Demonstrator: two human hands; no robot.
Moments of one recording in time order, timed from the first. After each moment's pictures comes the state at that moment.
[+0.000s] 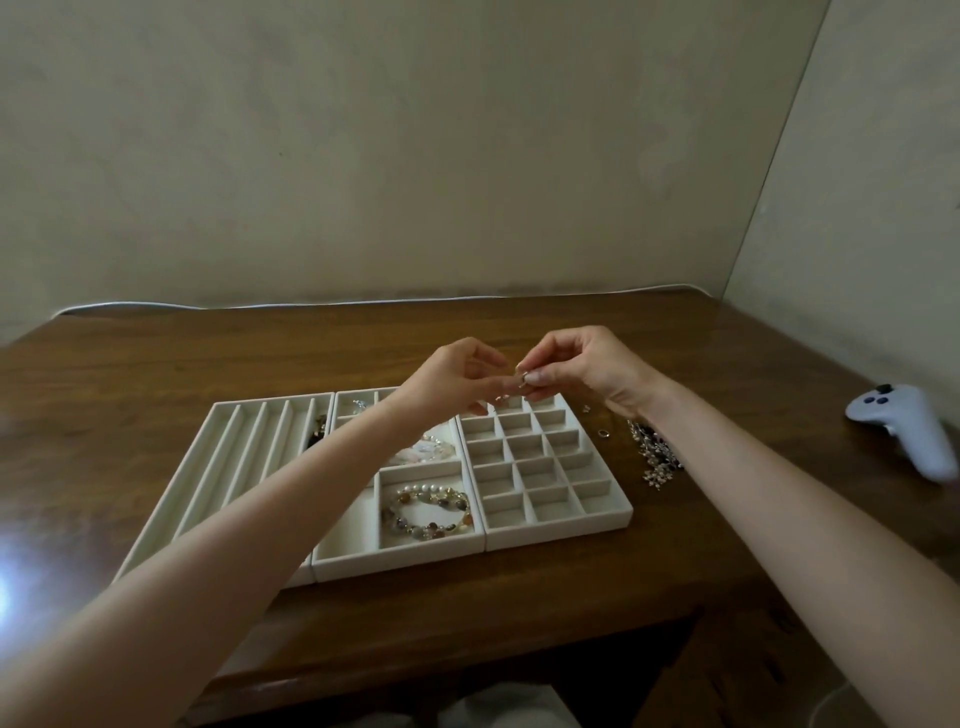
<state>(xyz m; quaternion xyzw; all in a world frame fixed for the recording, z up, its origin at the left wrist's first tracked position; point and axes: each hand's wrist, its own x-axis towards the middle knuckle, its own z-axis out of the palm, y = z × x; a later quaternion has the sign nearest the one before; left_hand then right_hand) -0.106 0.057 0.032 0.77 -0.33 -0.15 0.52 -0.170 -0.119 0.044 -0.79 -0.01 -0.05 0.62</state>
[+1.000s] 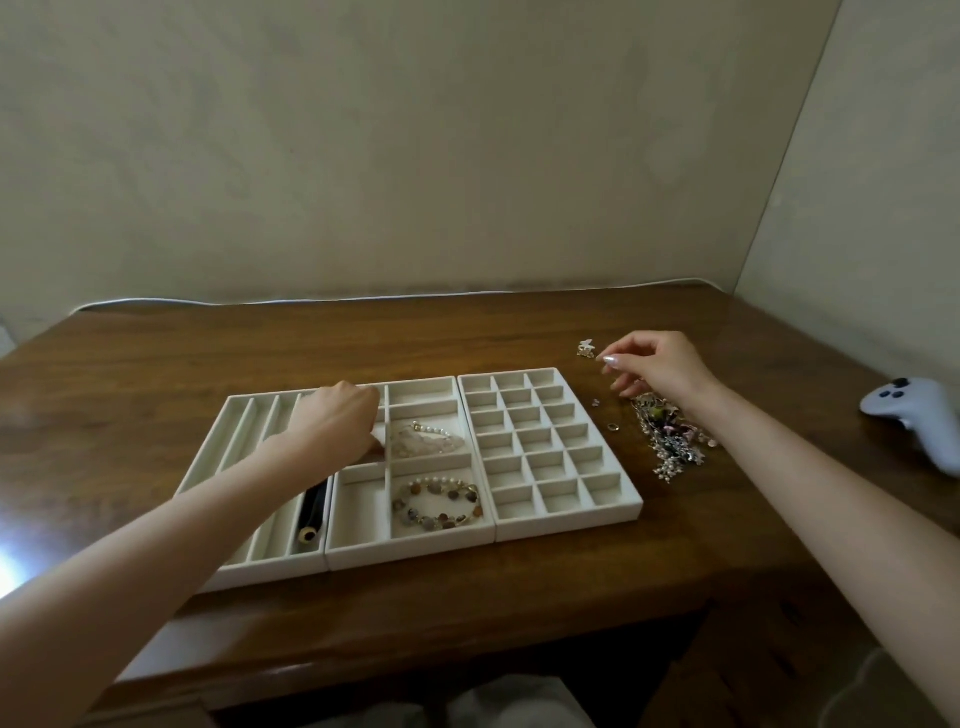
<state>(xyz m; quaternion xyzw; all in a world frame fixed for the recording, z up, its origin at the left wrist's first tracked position) -0.083 0.139 0.008 0.97 -0.24 0.05 -0.04 -0.179 -0.182 0.017 -0.86 0.14 -0.18 0.45</state>
